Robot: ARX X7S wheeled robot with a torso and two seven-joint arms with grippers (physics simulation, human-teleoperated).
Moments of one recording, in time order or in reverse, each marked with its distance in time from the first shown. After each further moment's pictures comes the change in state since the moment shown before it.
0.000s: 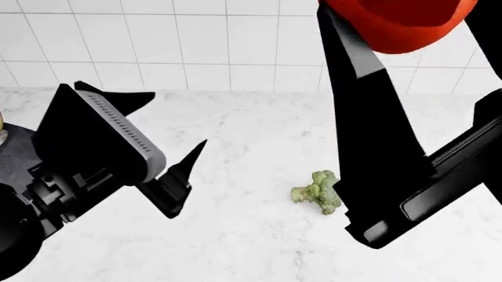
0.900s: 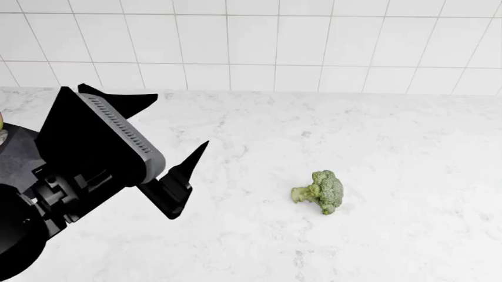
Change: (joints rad) left arm 0.033 -0.019 0.023 -0.024 0.009 0.077 0.006; right arm 0.487 -0.376 -0.237 0.332 -0.314 0.170 0.169
